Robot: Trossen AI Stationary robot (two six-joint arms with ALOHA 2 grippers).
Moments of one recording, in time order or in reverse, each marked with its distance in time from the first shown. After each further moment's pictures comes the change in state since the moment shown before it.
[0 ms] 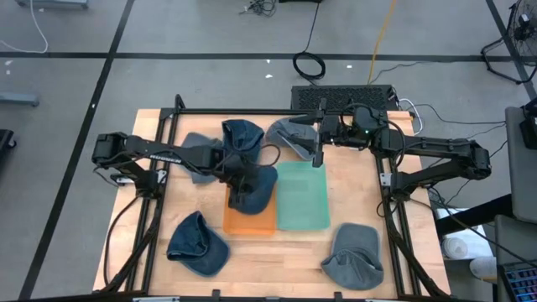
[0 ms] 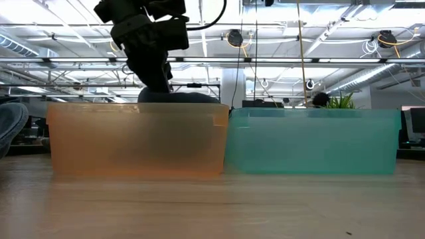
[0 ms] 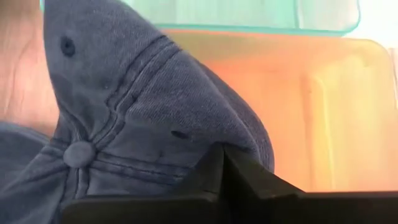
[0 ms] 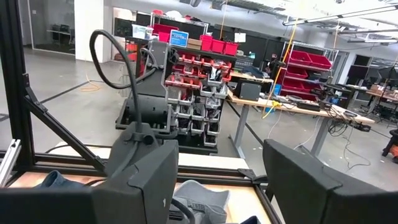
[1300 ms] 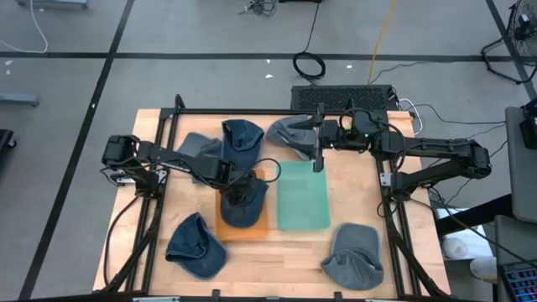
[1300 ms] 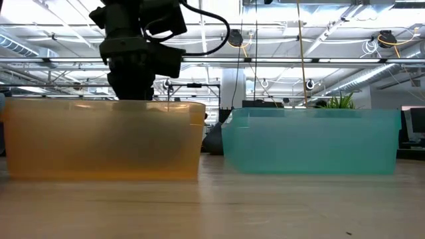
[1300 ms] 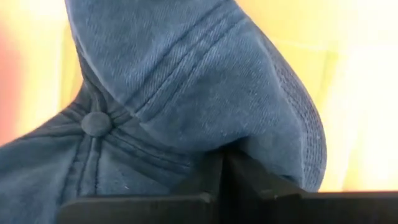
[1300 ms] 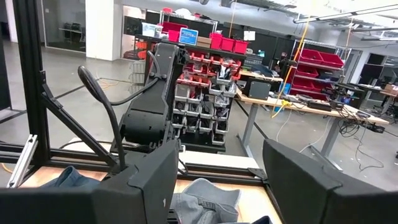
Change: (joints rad) left arm -0.083 0.104 -0.005 -0.101 -0.018 -0.263; right arm 0.040 0.000 0.000 -0.015 0.000 -0.006
